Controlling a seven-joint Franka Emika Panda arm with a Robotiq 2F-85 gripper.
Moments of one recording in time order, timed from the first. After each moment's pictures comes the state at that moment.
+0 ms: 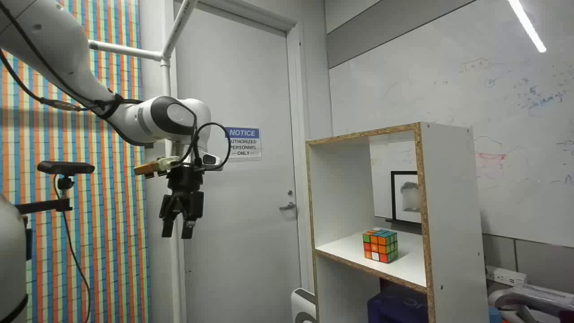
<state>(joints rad) 0.21 -0.52 0.30 -2.59 0.06 1.81 0.14</state>
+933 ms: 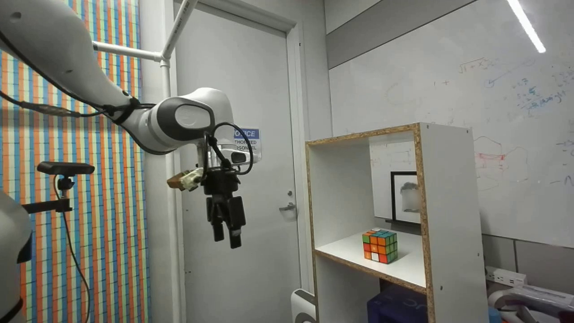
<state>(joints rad) 0.08 -0.57 0.12 -2.72 -0.04 2.18 0.17</state>
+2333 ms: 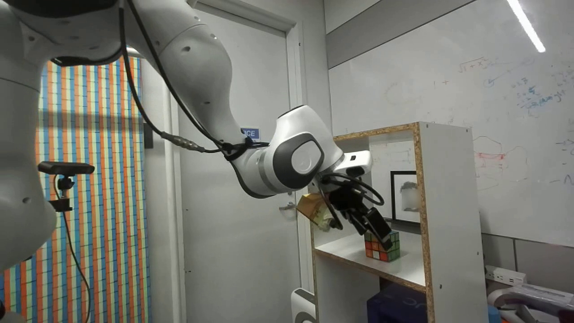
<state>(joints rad) -0.28 0.10 0.05 -2.33 -0.30 3.02 0.42</state>
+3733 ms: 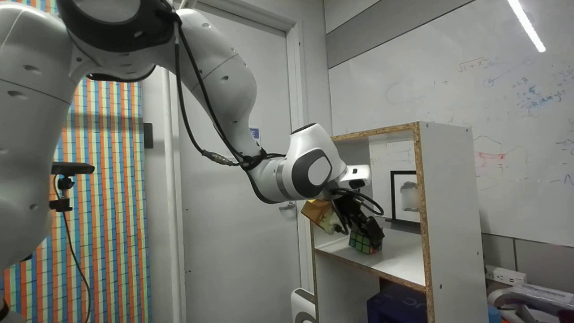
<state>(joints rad) -0.22 0.27 0.10 -2.17 -0.28 3.00 0.45</state>
